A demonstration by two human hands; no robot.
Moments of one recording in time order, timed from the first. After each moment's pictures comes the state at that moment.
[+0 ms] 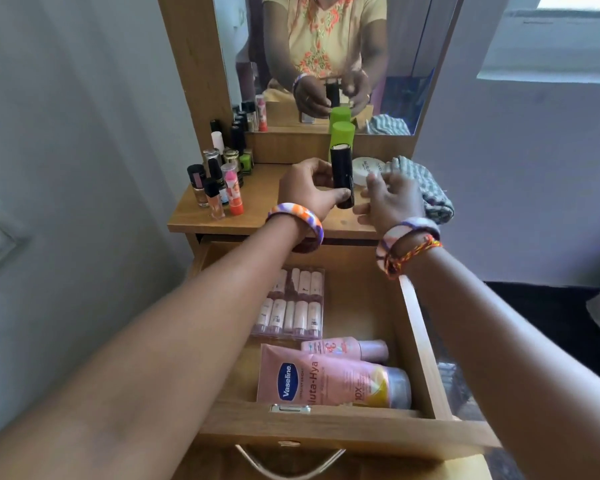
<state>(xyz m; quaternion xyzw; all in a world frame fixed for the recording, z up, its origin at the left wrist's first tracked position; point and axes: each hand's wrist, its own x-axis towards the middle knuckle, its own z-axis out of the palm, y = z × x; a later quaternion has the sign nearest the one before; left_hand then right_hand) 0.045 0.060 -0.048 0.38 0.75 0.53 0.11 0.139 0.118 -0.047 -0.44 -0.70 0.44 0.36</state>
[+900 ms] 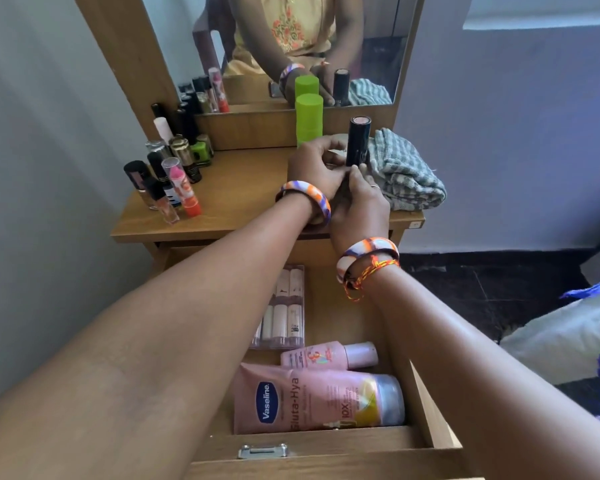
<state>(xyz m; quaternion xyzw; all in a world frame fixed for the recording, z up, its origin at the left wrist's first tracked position) 0.047 0.136 -0.071 0.41 0.74 0.52 0.12 0.134 0.125 -0.083 -0.44 -0.79 0.29 0.30</state>
